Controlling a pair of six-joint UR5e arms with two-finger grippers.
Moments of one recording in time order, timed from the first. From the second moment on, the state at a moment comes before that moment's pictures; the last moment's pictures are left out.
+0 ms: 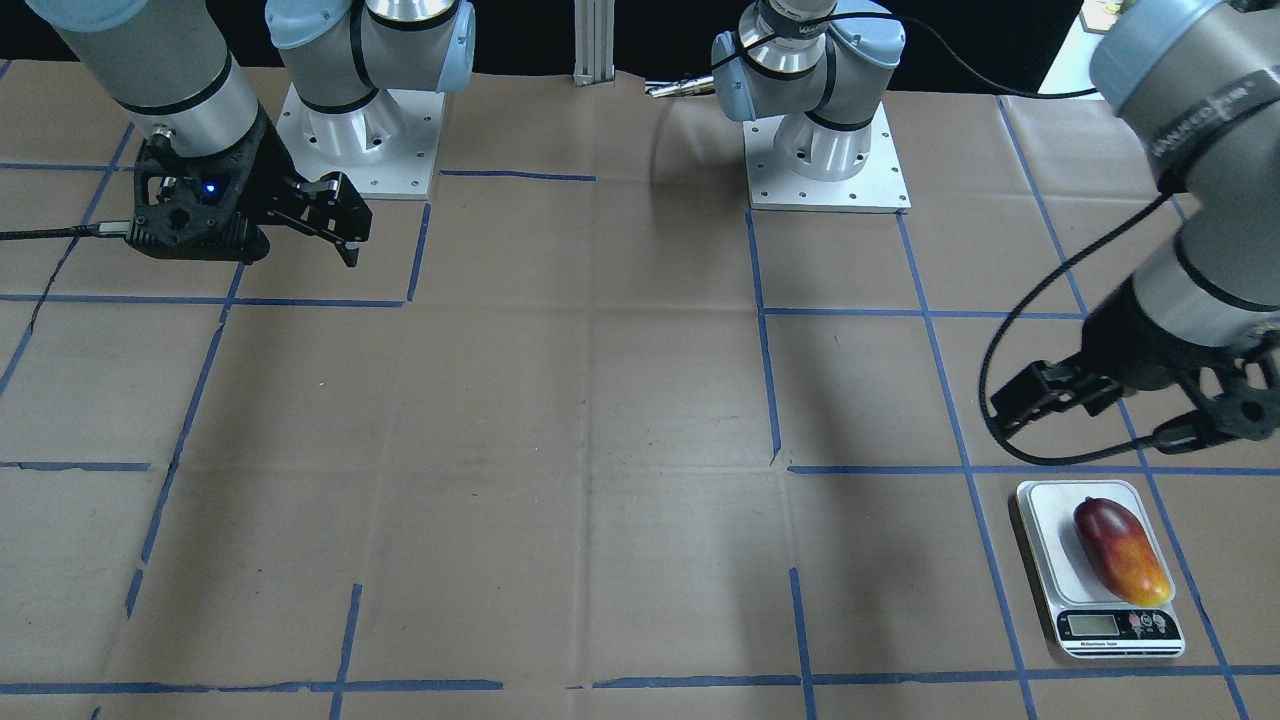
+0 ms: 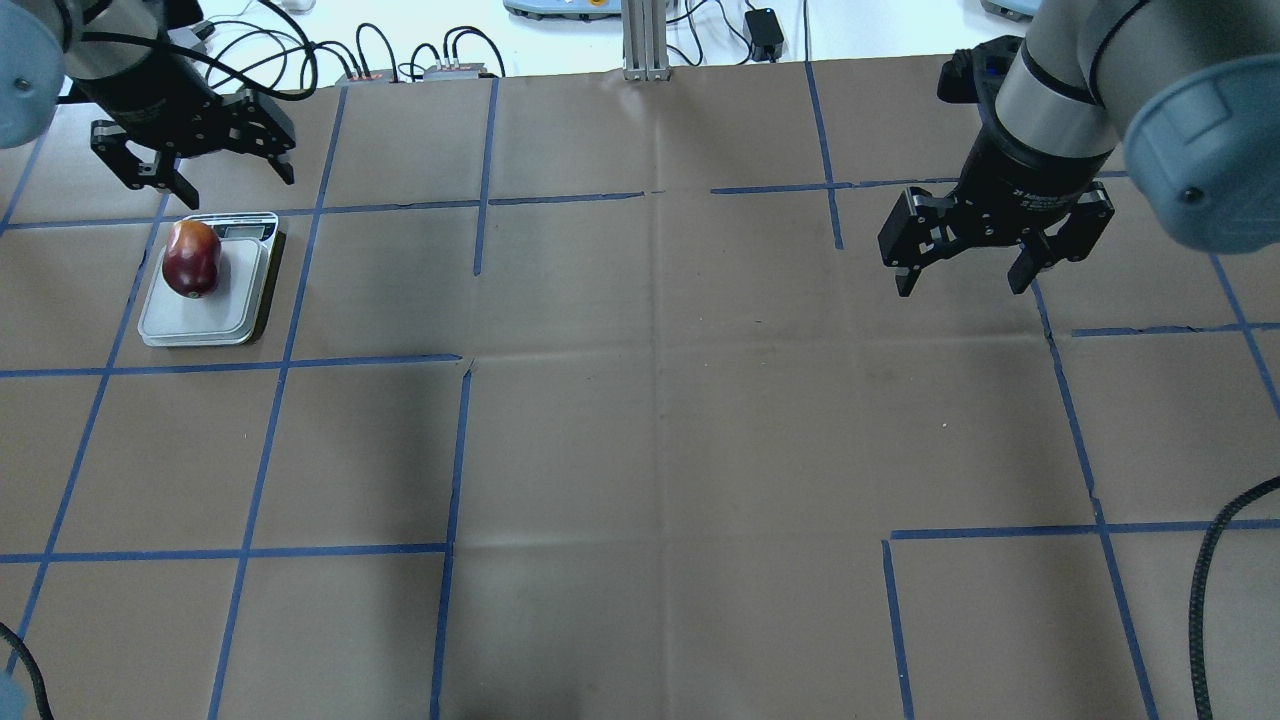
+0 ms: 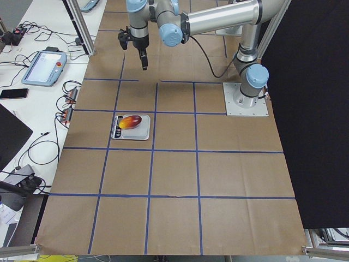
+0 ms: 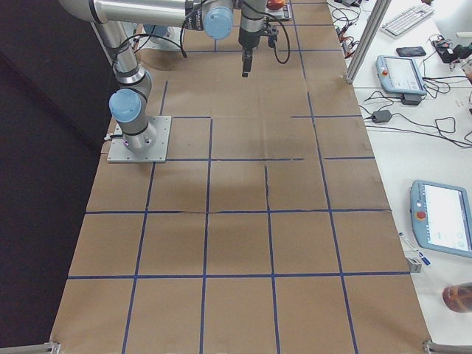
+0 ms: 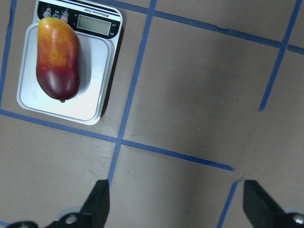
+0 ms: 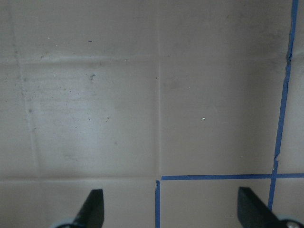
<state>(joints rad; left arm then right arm) -1.45 -1.69 -1.56 -1.43 1.58 -0.15 1.53 -1.60 1.68 -1.57 -1.56 -0.02</state>
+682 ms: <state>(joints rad) -1.62 -1.57 -1.66 -1.44 1.61 -0.19 1.53 -1.60 1.68 -1.57 -1.56 -0.02</state>
